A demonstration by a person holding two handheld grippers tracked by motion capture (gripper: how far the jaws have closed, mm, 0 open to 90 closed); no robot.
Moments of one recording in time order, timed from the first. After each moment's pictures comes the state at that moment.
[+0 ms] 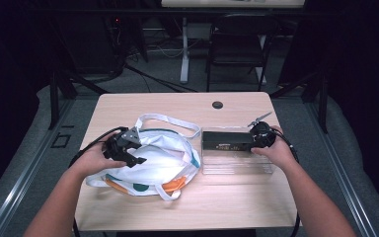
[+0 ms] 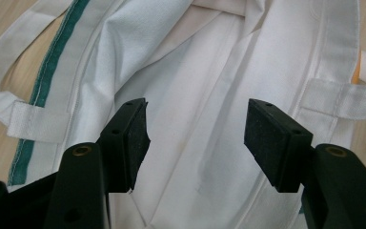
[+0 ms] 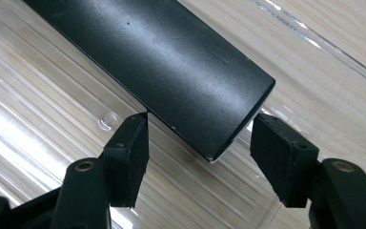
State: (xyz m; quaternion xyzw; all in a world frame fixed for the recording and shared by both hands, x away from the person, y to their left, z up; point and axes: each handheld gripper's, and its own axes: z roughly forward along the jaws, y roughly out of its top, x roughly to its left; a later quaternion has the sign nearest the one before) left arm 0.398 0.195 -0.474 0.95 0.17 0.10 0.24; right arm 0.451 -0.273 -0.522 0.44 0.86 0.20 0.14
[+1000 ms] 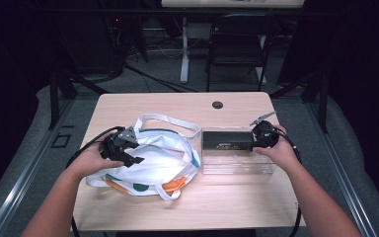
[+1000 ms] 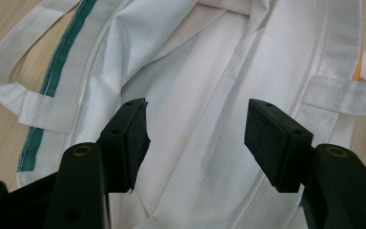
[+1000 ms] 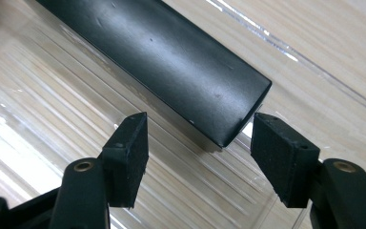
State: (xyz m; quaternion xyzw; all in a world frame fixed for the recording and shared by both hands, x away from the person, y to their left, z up) left arm 0.396 0.203 -0.470 0.95 0.18 0.10 0.25; right arm 0.439 -0.274 -0.506 0.43 0.86 0.22 0.16
